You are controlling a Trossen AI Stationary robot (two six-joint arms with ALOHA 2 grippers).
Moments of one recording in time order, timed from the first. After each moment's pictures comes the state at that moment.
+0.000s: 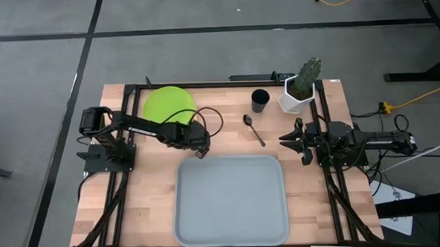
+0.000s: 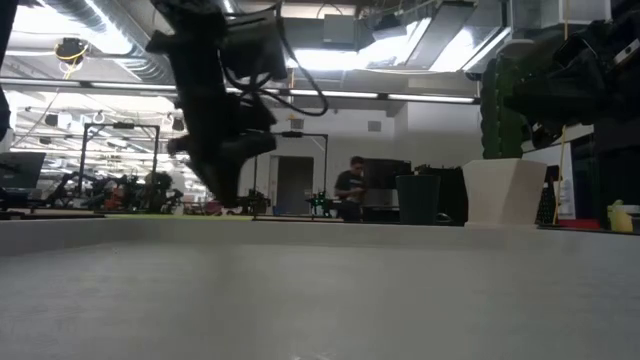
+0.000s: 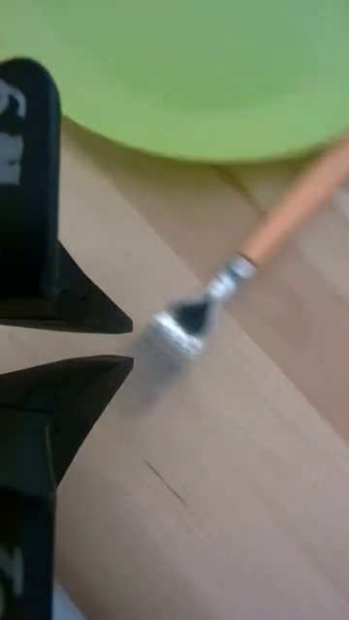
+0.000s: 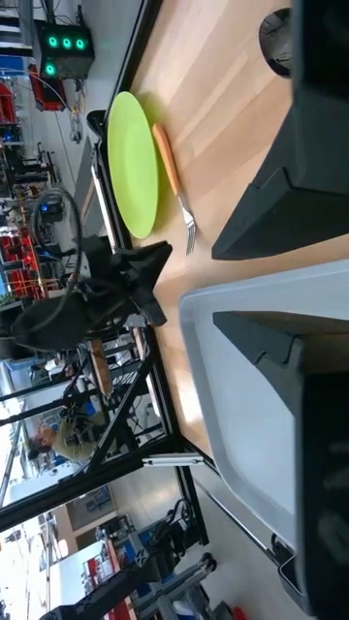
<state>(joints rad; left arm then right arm) 0.02 1.67 0.98 -0.62 -0.40 -0.78 -0.02 0.05 0.01 0.02 -0.02 0.26</state>
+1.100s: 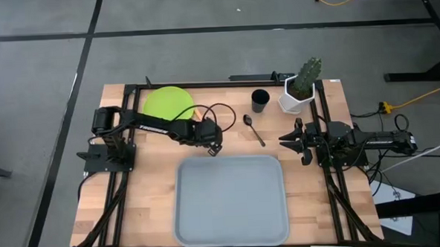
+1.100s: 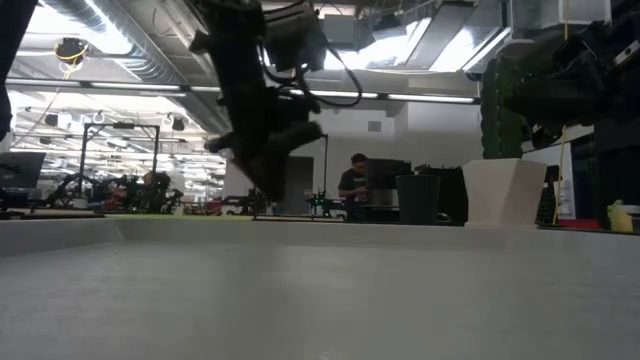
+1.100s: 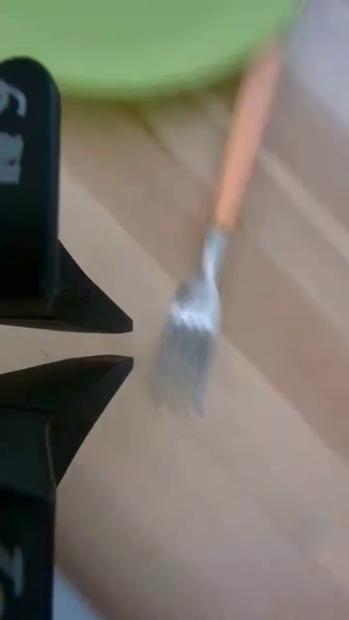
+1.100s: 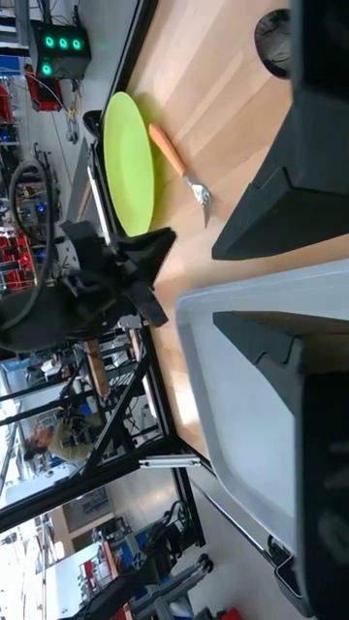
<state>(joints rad) 0.05 1.79 1.16 -0.59 -0.40 -0.70 -0.02 0.06 0.01 0.02 -0.02 0.26</state>
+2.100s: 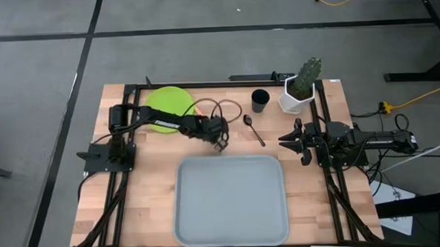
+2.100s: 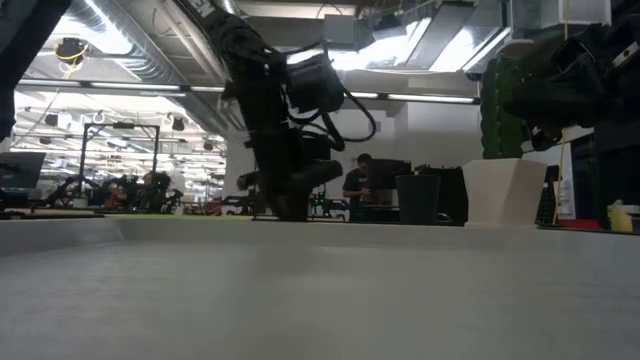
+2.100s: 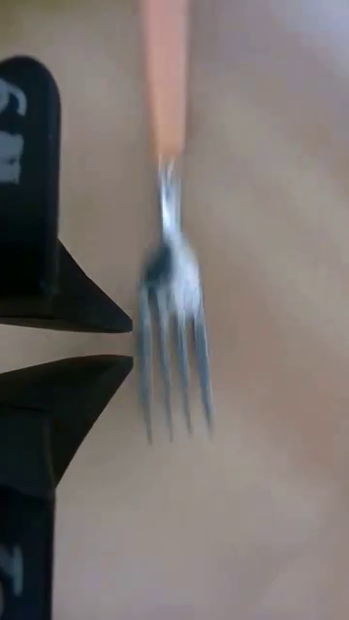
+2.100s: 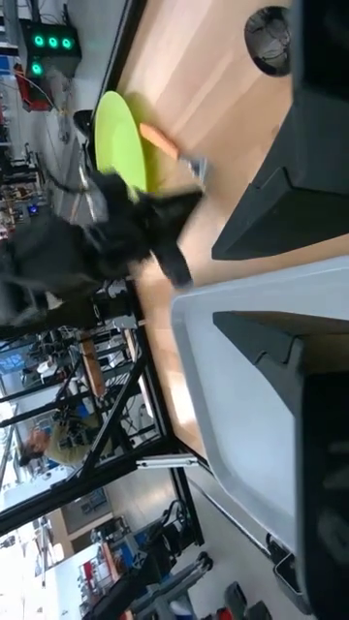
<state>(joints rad) 0.17 1.95 1.20 -0.35 -0.28 -0.51 -0.02 0.08 0.01 0.02 -0.02 0.28</state>
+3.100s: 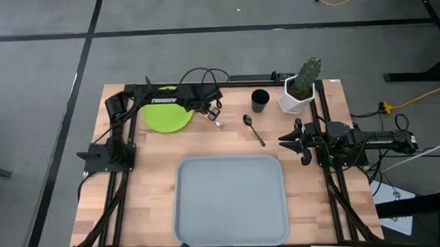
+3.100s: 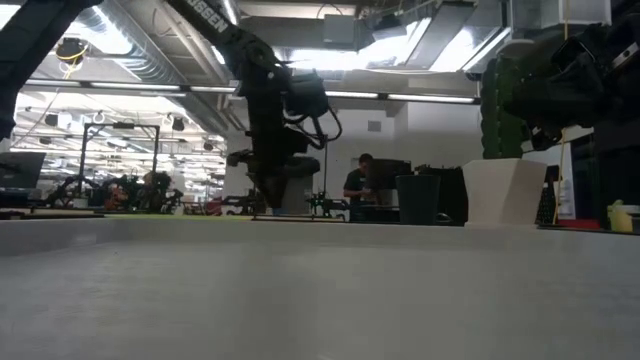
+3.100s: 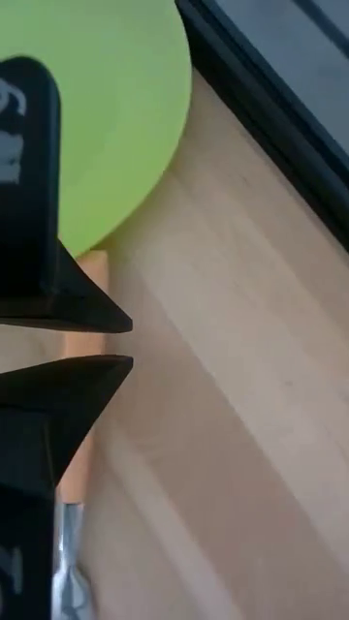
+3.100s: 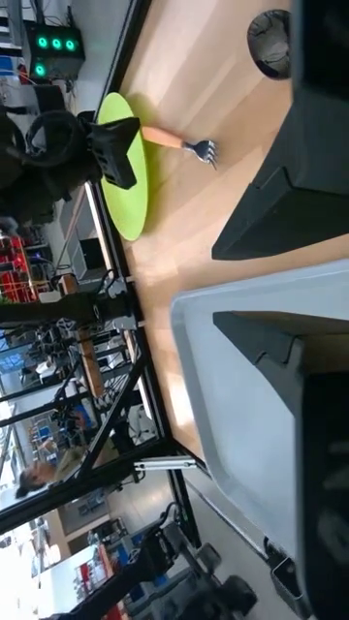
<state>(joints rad) 0.45 1.95 1.36 -0.61 -0.36 -0.44 -0.02 0.08 0.01 0.02 -0.02 0.26</state>
